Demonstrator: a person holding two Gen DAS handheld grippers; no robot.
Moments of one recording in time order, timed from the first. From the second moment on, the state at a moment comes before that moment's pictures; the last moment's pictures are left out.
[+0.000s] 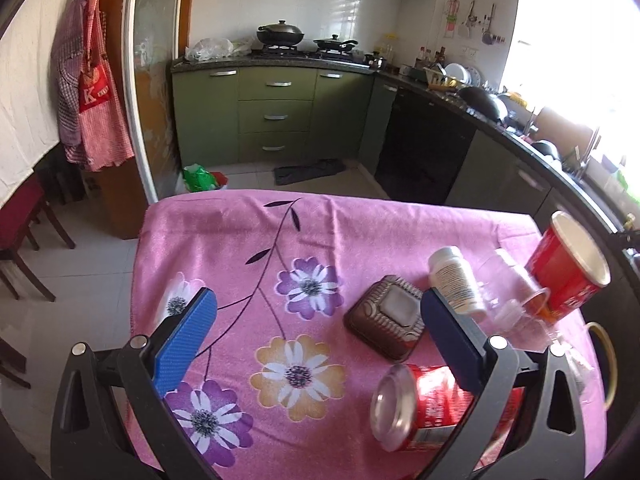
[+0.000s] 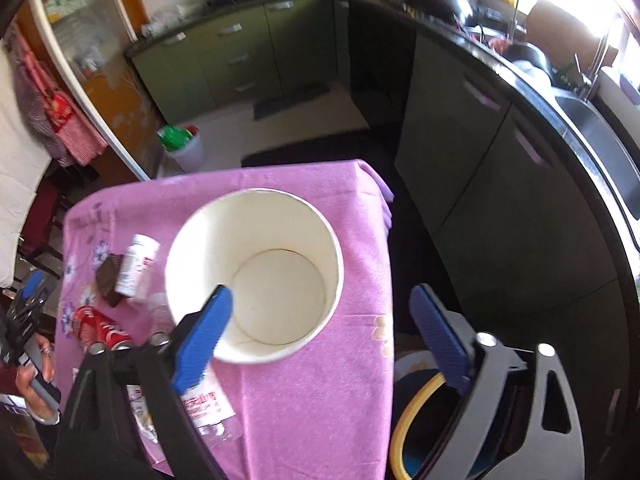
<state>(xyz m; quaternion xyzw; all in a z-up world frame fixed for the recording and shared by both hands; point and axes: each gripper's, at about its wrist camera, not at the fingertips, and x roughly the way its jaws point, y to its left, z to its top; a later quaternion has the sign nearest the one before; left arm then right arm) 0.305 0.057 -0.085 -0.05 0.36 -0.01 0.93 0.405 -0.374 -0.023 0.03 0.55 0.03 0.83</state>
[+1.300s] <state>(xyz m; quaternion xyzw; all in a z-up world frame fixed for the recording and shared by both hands) 0.319 0.066 -0.124 -0.07 0.45 -0.04 0.89 0.307 -0.526 -0.011 0.14 0.59 -0.08 0.79</state>
